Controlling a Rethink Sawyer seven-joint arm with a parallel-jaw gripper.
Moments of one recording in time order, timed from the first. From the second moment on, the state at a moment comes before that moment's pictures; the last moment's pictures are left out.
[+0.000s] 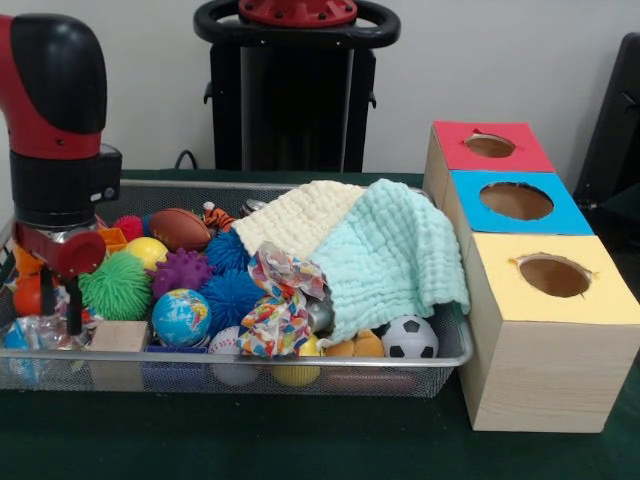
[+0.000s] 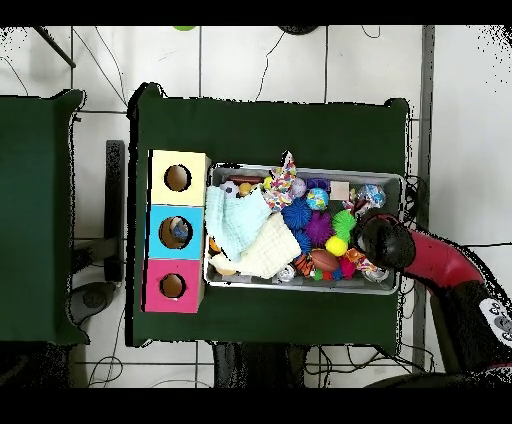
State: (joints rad) arm -0.80 -0.40 0.19 1.49 -0.43 0.23 2.16
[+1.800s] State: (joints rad) arm -0.99 -0.32 0.38 1.51 -0.49 0.20 2.16
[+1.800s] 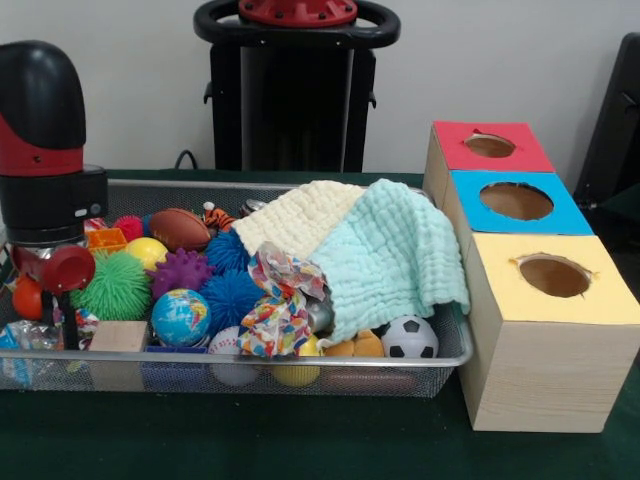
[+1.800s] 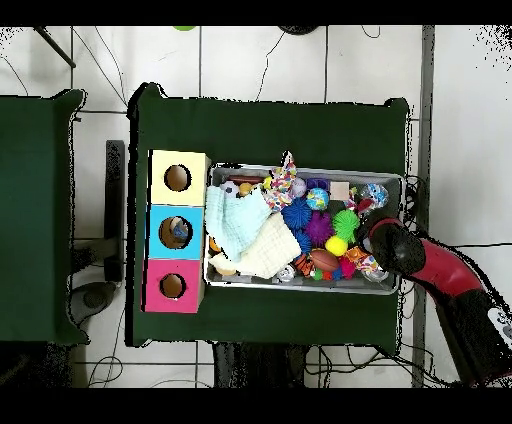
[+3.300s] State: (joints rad) arm -1.18 -0.27 0.58 1.56 -0.68 0.17 2.16
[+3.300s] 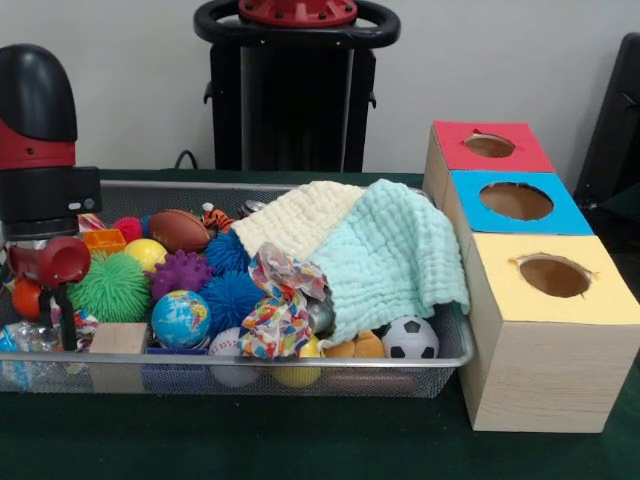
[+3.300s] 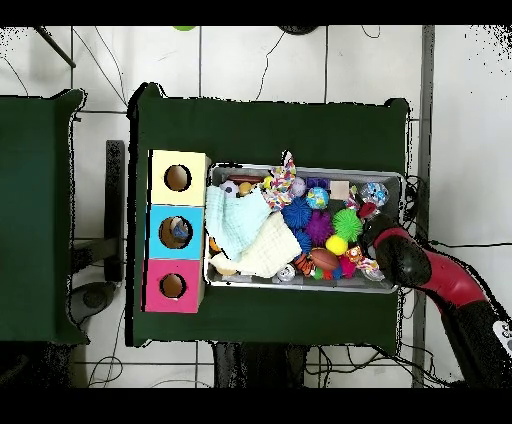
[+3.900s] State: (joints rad) arm -1.20 -0.25 0.61 1.56 -0.72 0.15 2.16
